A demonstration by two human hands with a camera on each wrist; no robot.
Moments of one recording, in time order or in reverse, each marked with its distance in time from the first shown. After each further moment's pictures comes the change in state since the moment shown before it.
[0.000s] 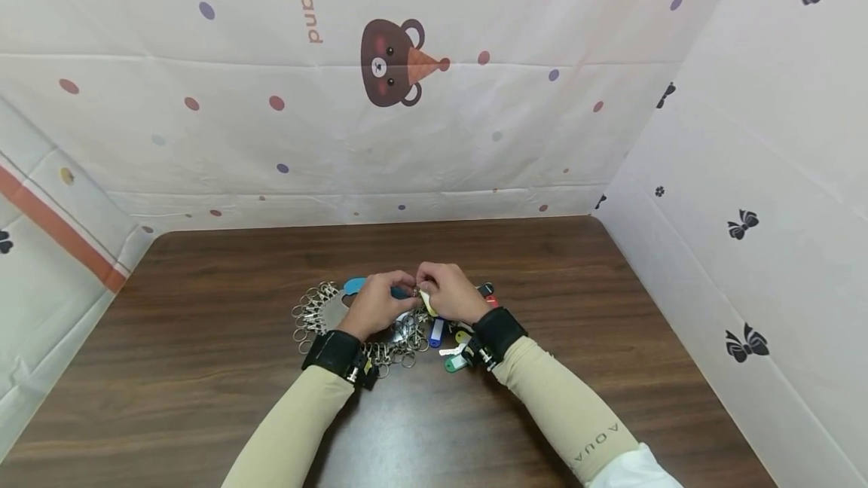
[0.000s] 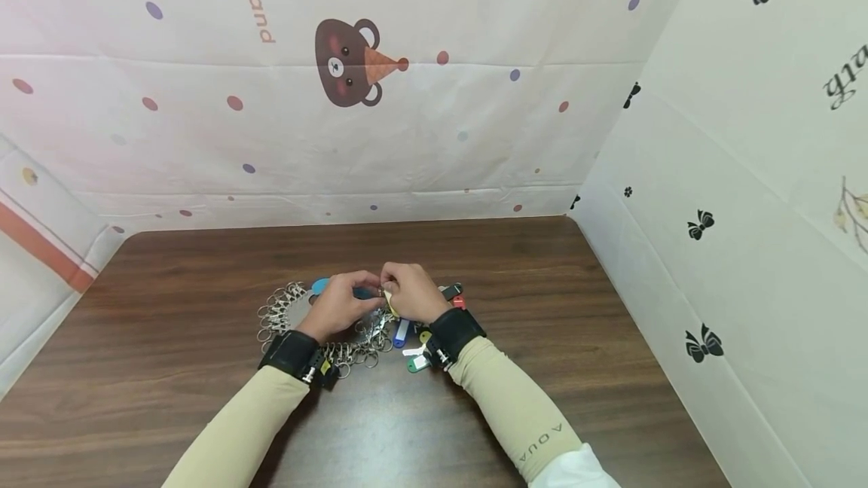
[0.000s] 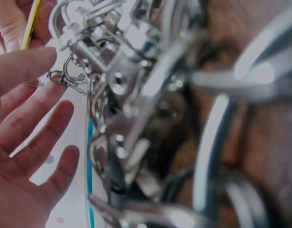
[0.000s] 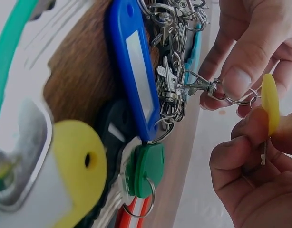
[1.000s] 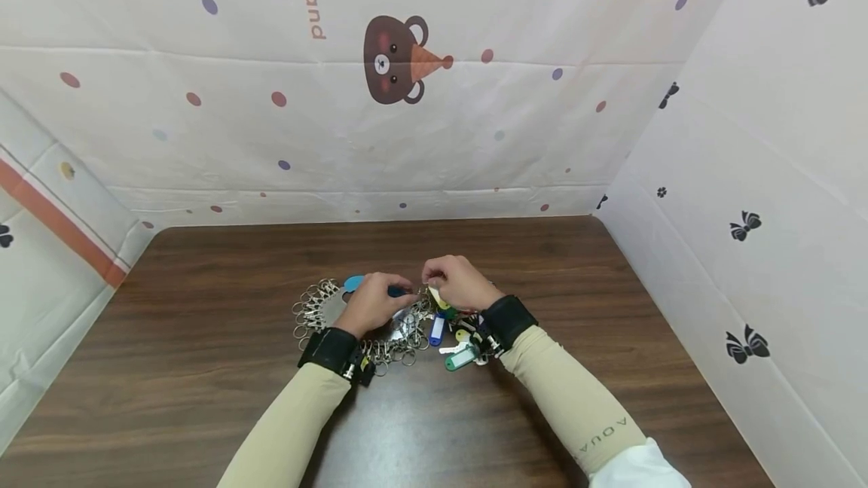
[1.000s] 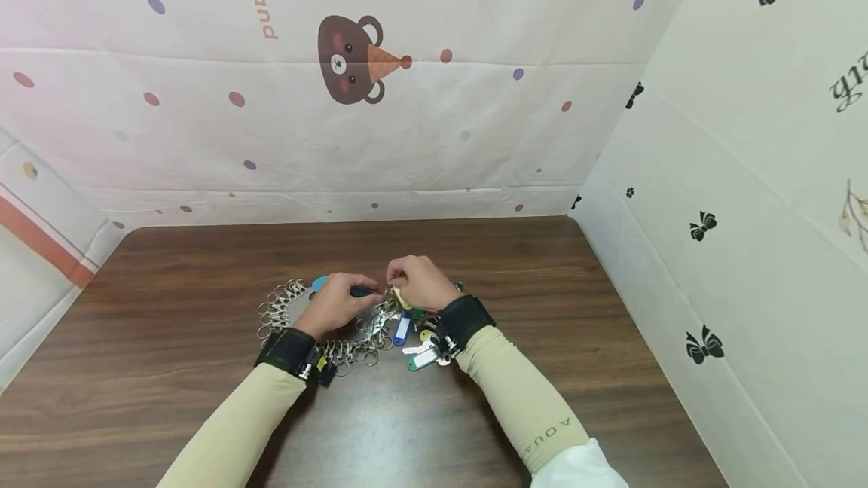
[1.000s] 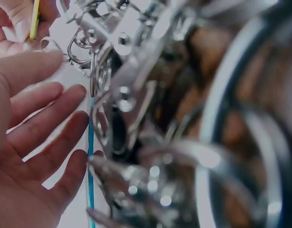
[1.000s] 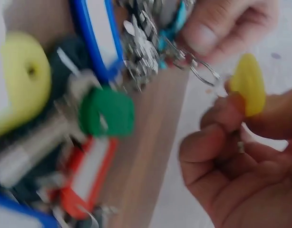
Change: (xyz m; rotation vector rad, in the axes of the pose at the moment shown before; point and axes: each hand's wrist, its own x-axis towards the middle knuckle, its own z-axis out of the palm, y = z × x) left_hand 0.000 -0.006 -0.004 0.078 -0.032 -0.030; right_hand 0.007 0.003 -0.023 -0.076 -0.145 0.032
